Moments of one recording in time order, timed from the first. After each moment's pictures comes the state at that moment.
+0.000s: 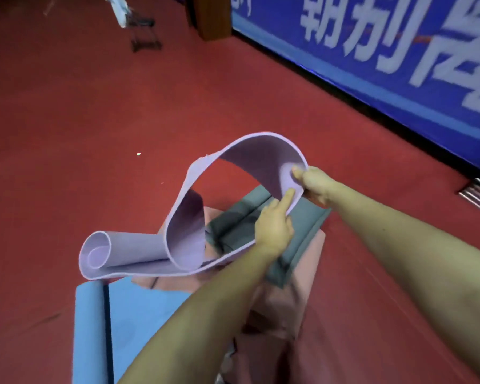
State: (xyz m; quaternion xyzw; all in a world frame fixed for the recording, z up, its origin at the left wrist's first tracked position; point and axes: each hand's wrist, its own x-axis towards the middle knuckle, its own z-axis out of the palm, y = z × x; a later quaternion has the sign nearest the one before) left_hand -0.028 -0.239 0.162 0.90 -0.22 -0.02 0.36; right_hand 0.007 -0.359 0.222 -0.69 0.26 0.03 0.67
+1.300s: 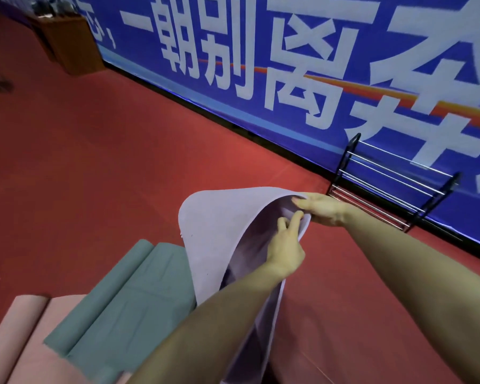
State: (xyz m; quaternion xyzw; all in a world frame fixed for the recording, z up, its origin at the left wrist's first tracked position) left_hand -0.065 -0.823 0.182 0.84 -0.39 -0.19 0.32; right_hand -0.076 -0.970 0.217 -0.68 0.23 0.06 0.70
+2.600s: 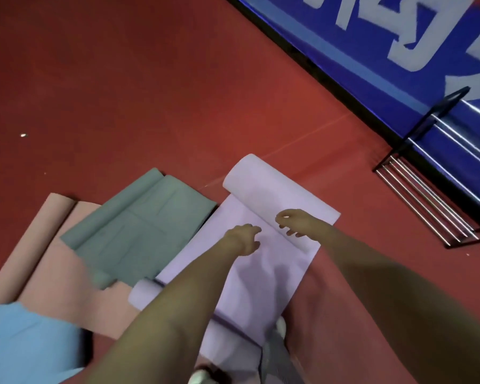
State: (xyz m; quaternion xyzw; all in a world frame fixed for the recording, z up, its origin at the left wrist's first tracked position) left_hand 0.011 -0.940 0.021 0.87 -0.27 -0.40 0.01; right_hand -0.028 -1.106 0.038 -0.77 0.28 0.31 0.48
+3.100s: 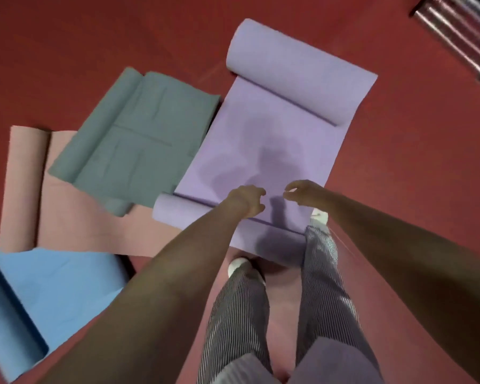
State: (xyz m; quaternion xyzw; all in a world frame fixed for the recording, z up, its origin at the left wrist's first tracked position) left_hand -0.077 -0.756 -0.148 0.81 -0.33 -0.49 -0.05; right_hand -0.158 -0.900 -0.146 -0.75 0.33 0.36 0.44
